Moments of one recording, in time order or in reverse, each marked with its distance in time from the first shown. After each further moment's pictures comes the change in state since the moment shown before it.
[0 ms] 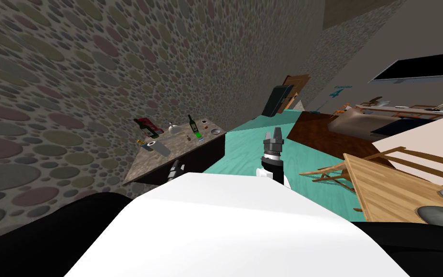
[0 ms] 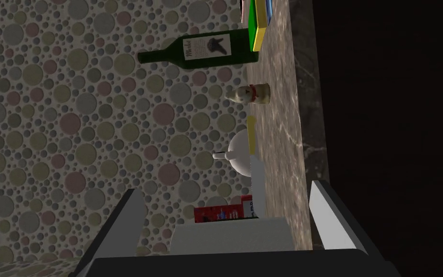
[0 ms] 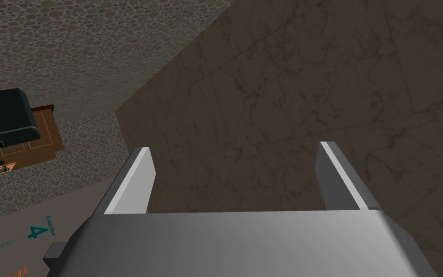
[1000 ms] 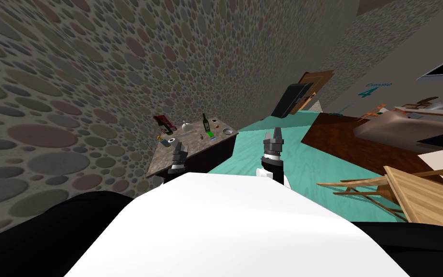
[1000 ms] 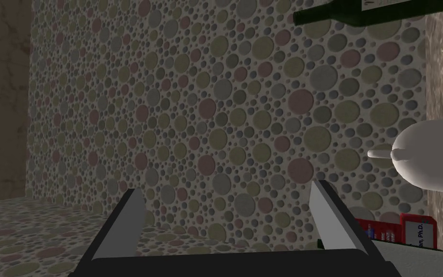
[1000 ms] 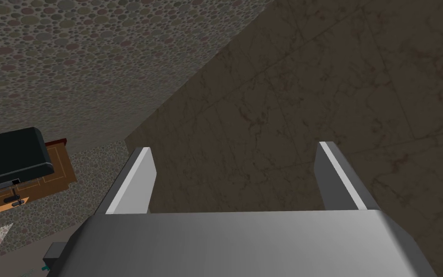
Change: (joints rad) left arm -0.183 -0.109 0.034 -0.260 -0.238 -0.020 -0.029; right arm 0.000 0.000 0.000 0.000 0.000 0.000 0.000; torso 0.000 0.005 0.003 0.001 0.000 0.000
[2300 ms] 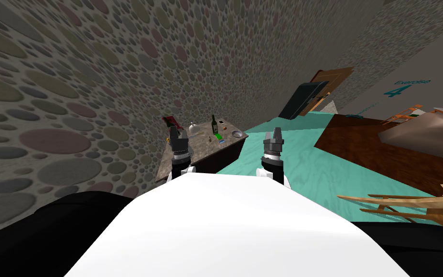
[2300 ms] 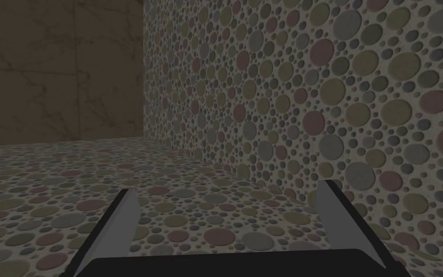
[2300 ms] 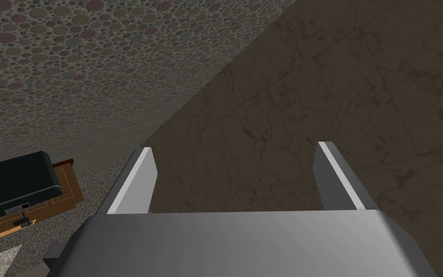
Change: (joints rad) left arm -0.169 -0.303 -0.026 -0.214 -0.270 -0.013 -0.036; right arm 0.000 0.000 0.000 0.000 0.000 0.000 0.000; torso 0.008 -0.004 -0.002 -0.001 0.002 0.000
